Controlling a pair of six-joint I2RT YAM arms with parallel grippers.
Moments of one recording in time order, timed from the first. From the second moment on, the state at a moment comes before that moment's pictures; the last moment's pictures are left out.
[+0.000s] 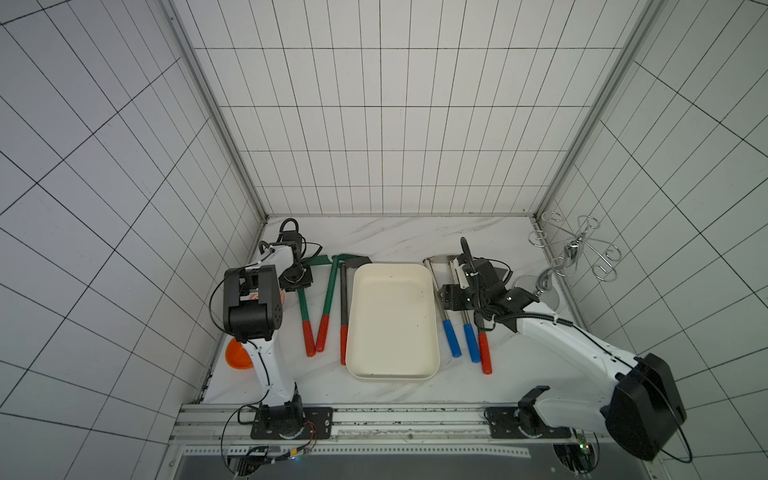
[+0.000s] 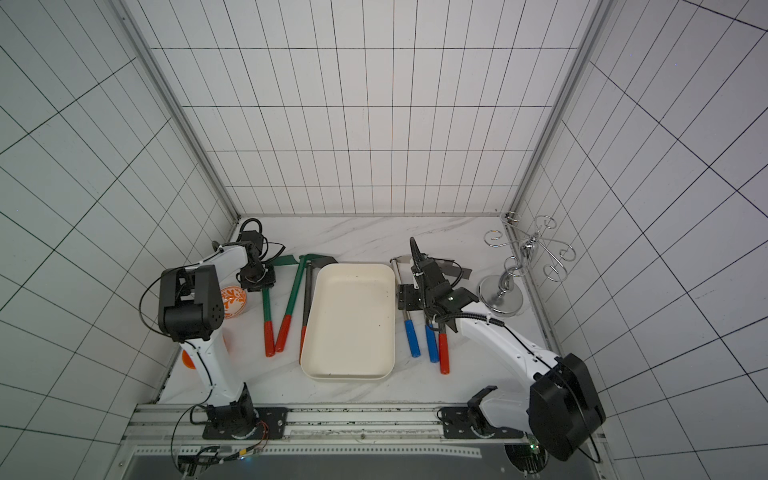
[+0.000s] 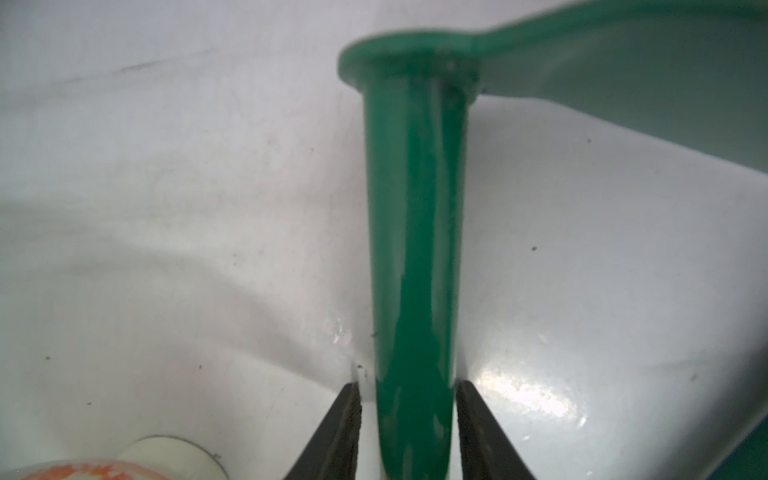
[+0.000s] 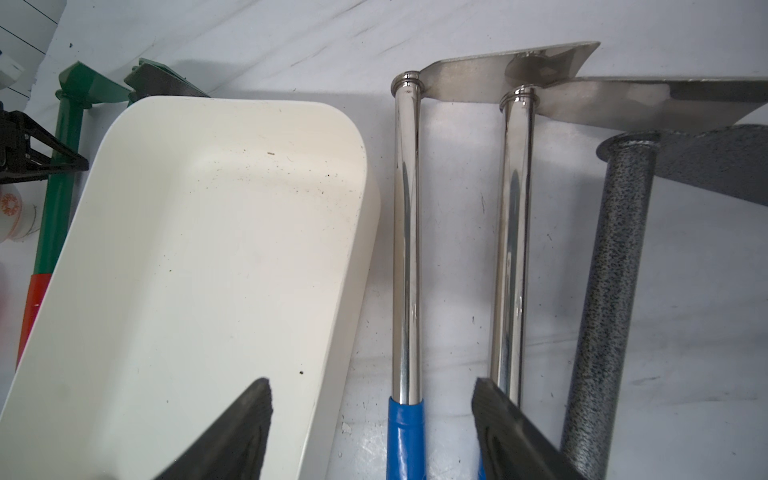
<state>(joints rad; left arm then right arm) 0.11 1.99 1.38 -0.78 -0.07 -0.21 0.56 1.26 0.87 -0.44 0.03 0.43</state>
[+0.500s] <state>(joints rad) 0.11 2.00 1.38 -0.78 -0.06 -0.21 0.56 1.26 0.87 -0.44 0.03 0.43</state>
